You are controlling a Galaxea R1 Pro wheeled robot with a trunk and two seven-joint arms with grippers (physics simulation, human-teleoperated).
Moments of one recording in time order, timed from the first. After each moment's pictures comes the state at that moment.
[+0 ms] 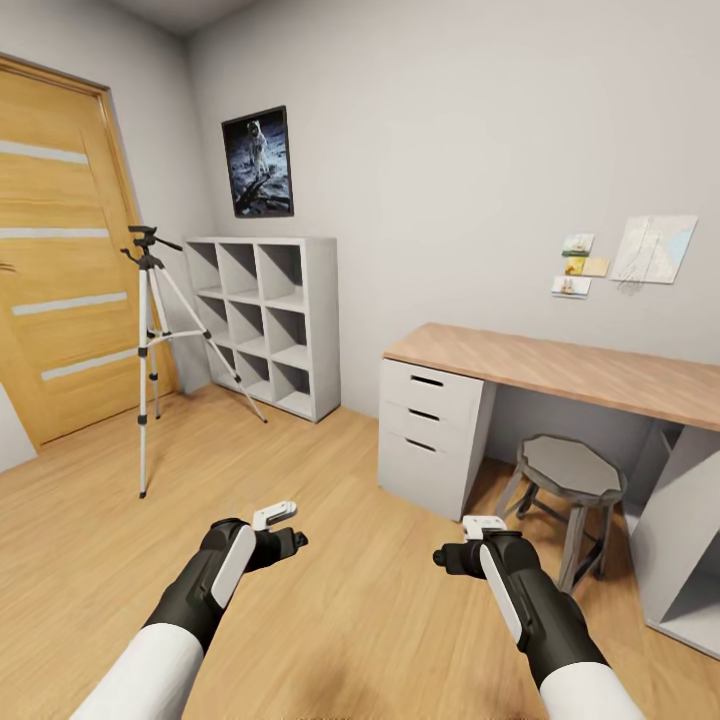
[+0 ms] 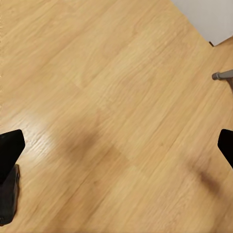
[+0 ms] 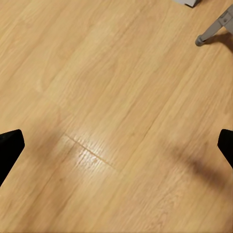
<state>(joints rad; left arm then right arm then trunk) -0.62 -0.09 0.03 -0.83 0.39 0.79 0.17 -0.51 0.05 0.00 -1.03 -0.01 0.88 0.02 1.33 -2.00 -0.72</state>
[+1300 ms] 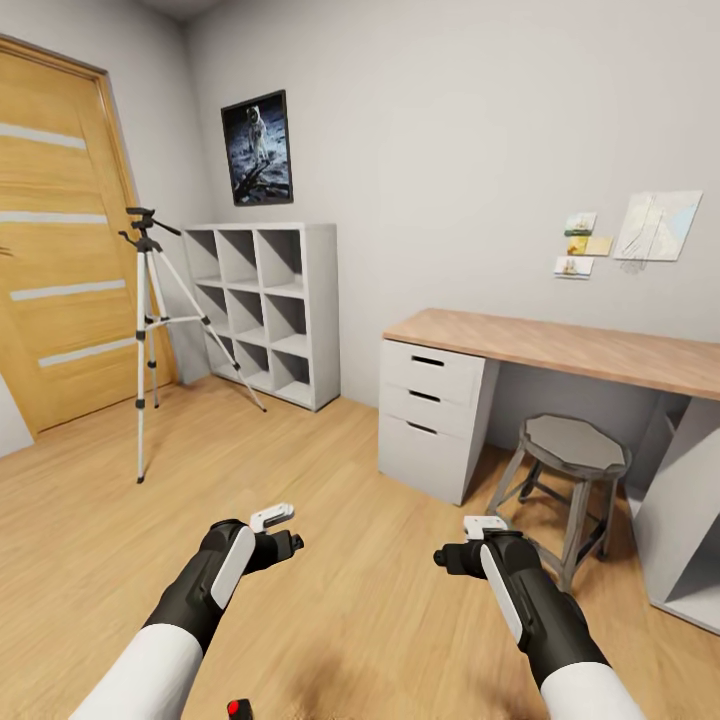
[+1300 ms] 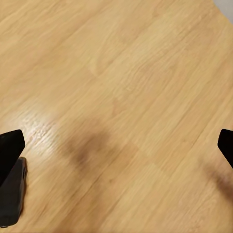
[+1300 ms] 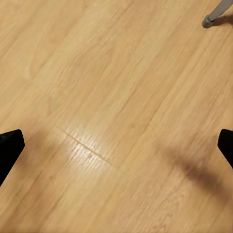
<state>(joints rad) -0.62 -0.09 0.03 -0.82 0.39 0.79 0.21 -0.51 0.05 0.00 -1.03 -0.01 0.88 0.02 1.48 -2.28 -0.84</state>
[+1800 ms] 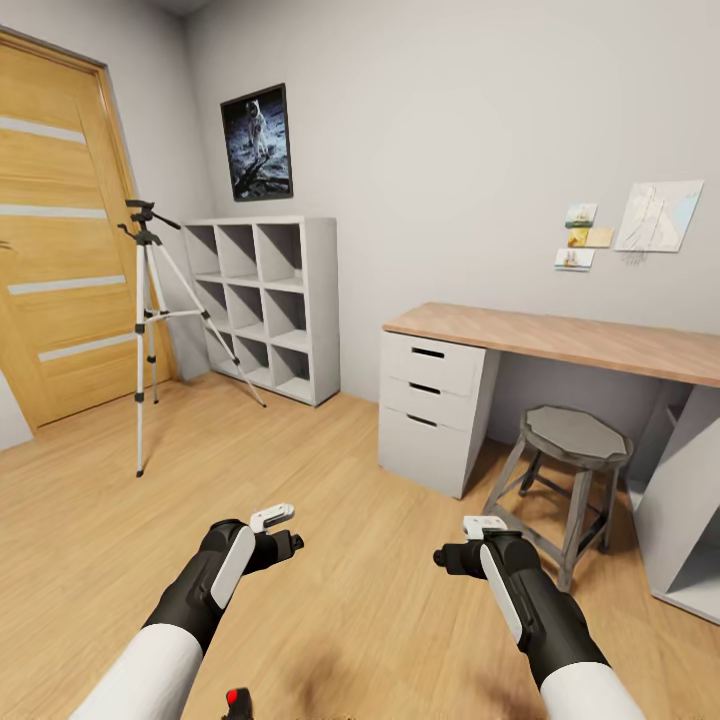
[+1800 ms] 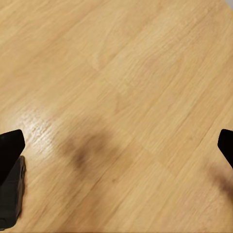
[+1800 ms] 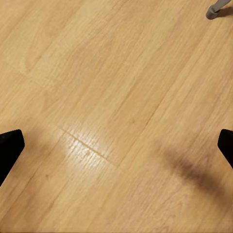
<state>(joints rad) -0.62 -0.09 0.03 -0.82 0.39 0.79 0.21 -0.51 0.05 0.00 -1.03 -0.01 0.88 0.02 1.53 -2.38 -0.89</state>
